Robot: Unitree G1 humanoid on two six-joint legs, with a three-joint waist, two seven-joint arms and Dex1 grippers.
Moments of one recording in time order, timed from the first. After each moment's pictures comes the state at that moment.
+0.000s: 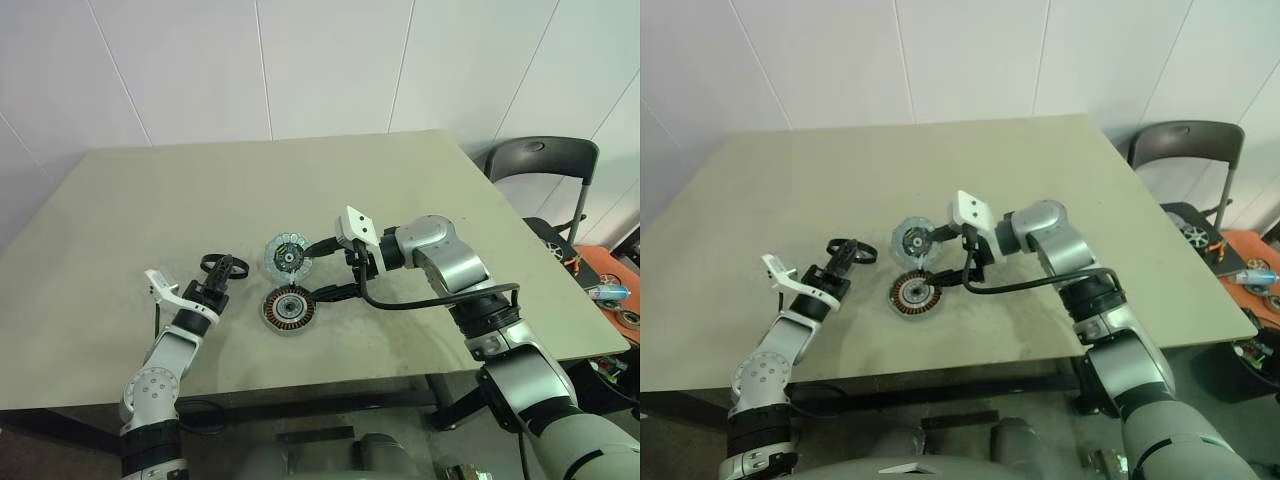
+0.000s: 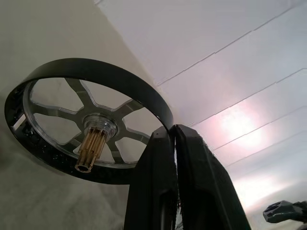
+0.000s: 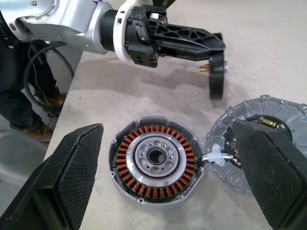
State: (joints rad) left arm -0.09 0.09 0.42 -0.01 -1.10 0.55 -0.32; right arm -0.79 -0.37 0.31 0.32 0.18 0.32 1.34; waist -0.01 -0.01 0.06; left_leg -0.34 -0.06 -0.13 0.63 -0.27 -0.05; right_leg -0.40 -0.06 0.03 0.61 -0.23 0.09
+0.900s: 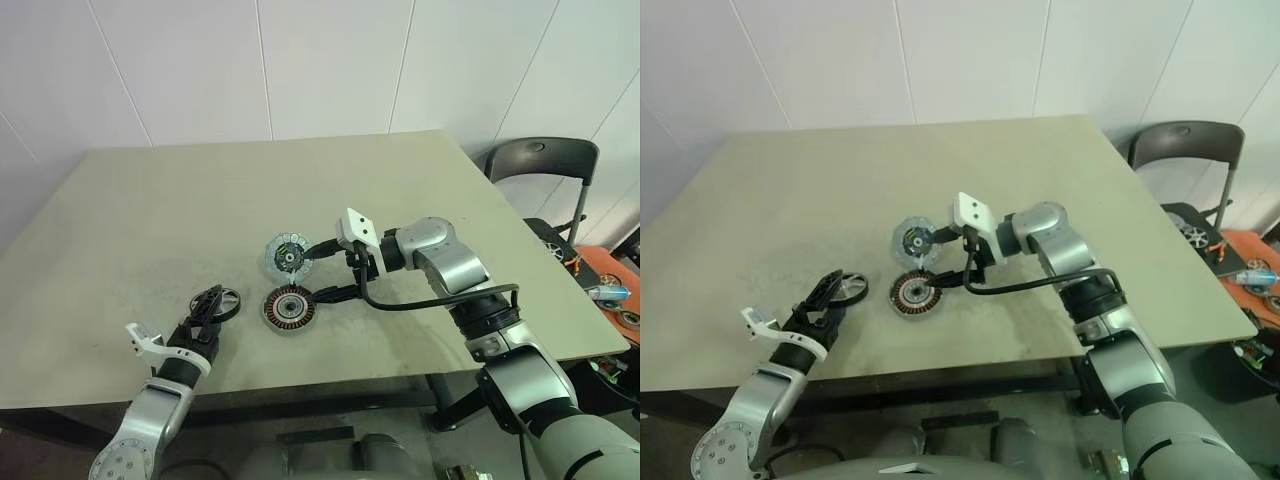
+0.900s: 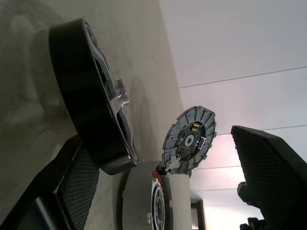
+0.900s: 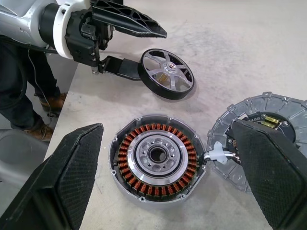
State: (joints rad) left arm 0.24 0.02 0.41 -0.34 -1.52 0.64 0.13; right arm -0.79 -0.37 0.31 0.33 0.18 0.31 1.34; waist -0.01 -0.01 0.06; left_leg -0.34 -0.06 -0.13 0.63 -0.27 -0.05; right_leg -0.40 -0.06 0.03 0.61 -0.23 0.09
